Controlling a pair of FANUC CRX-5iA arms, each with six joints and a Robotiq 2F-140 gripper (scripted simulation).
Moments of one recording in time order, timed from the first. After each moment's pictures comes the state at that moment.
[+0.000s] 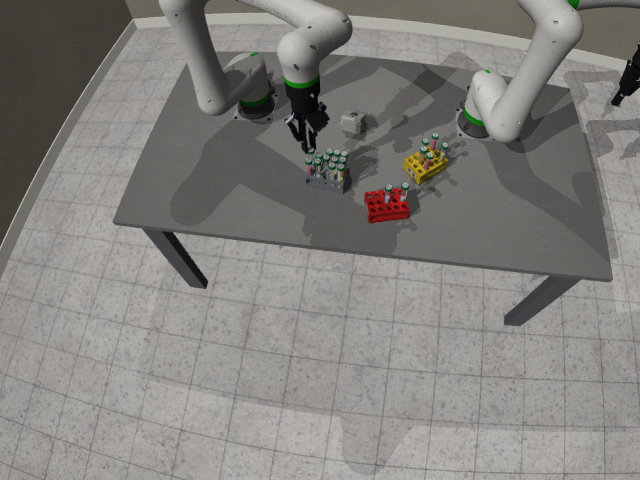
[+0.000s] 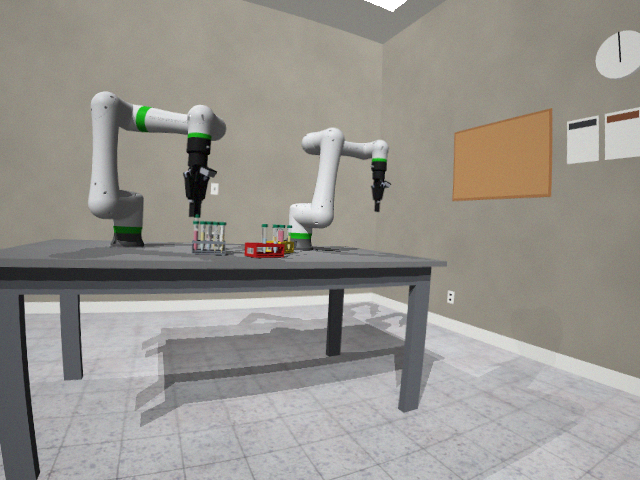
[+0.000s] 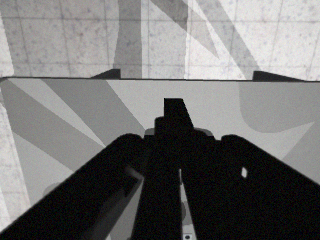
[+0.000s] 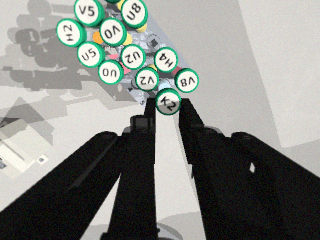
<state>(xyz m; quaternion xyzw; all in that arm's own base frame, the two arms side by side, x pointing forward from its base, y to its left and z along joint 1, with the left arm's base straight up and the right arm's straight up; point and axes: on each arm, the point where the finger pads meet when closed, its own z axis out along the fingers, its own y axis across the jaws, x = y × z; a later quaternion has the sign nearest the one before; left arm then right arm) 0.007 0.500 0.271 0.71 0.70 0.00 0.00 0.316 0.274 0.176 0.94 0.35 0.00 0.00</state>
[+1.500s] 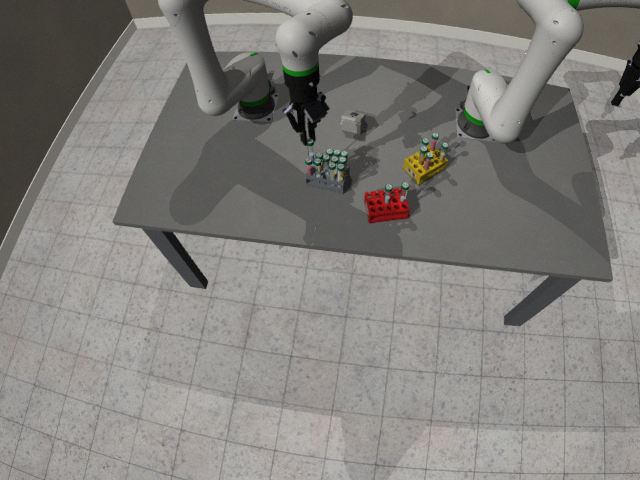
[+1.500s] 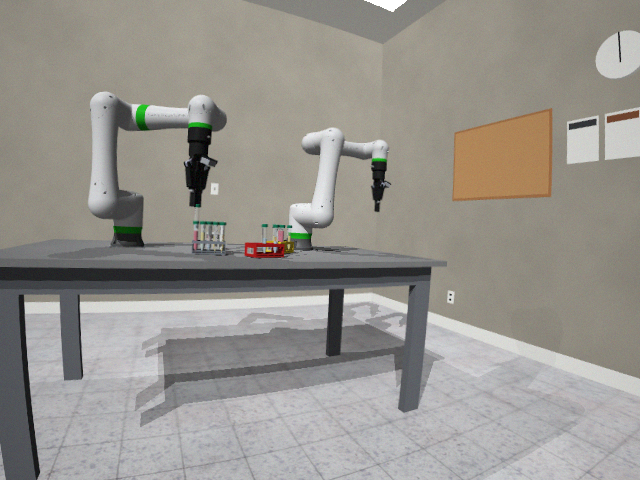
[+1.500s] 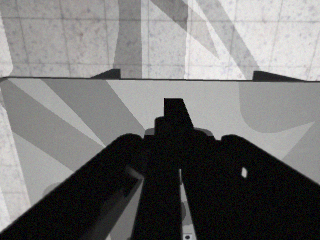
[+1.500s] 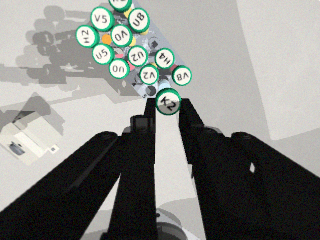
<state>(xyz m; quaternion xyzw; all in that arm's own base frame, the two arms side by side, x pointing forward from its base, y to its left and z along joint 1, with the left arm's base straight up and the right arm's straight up) 0.007 0.500 0.271 0.71 0.70 0.00 0.00 0.316 0.274 0.217 0.94 0.35 0.00 0.00</state>
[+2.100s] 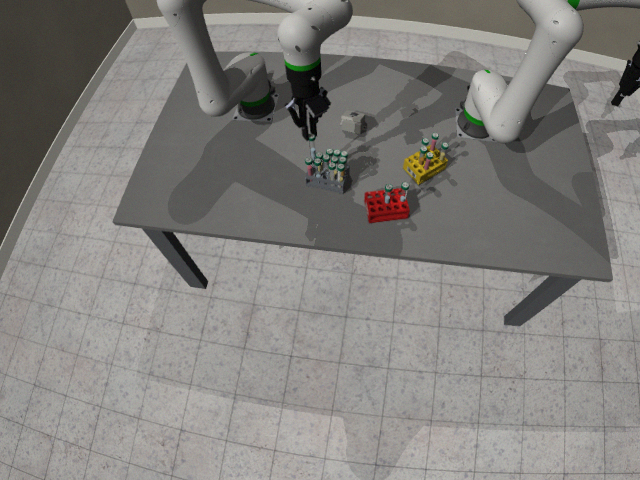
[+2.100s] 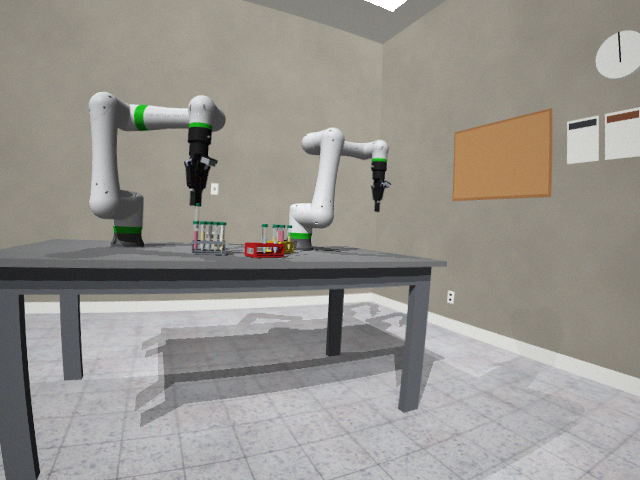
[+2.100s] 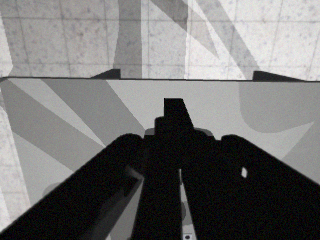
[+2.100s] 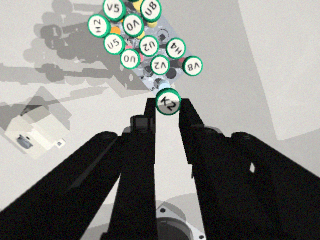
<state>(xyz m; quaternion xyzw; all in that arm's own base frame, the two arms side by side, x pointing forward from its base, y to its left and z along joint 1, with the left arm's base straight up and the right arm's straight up) 0.007 0.500 0.271 0.71 0.70 0.00 0.00 0.299 0.277 0.221 0.94 0.35 0.00 0.00</state>
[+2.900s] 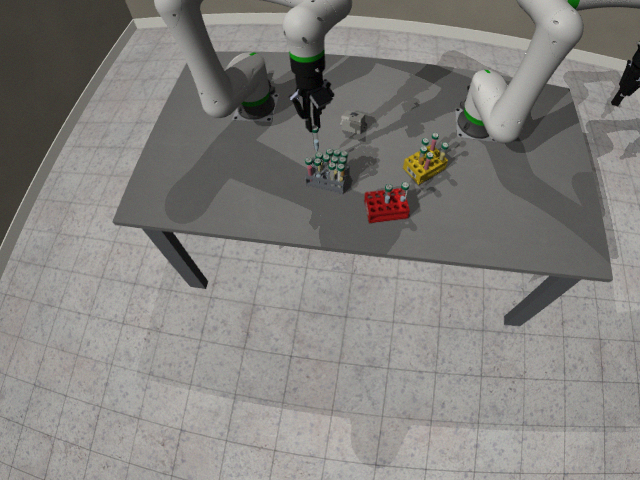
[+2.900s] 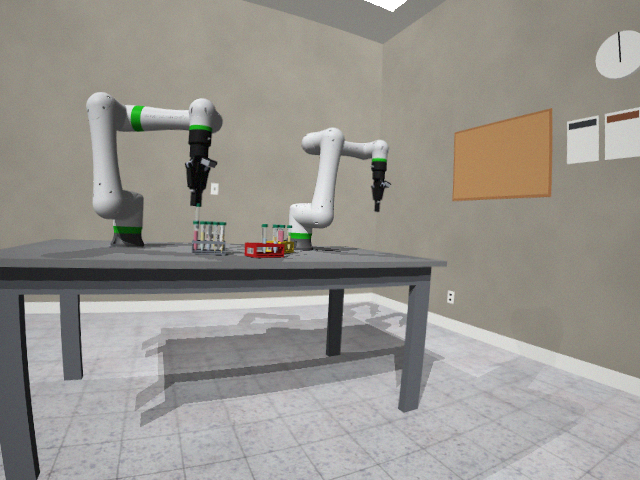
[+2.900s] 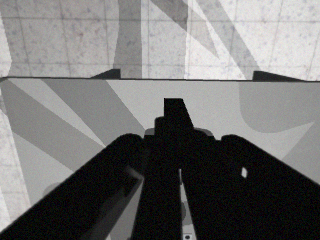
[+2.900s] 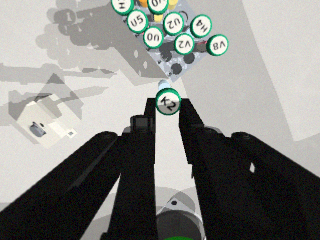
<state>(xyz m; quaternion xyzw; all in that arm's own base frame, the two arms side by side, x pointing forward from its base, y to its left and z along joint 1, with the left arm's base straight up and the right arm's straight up) 0.007 0.500 0.271 0.71 0.70 0.00 0.00 0.264 0.282 0.221 0.94 0.35 0.00 0.00</state>
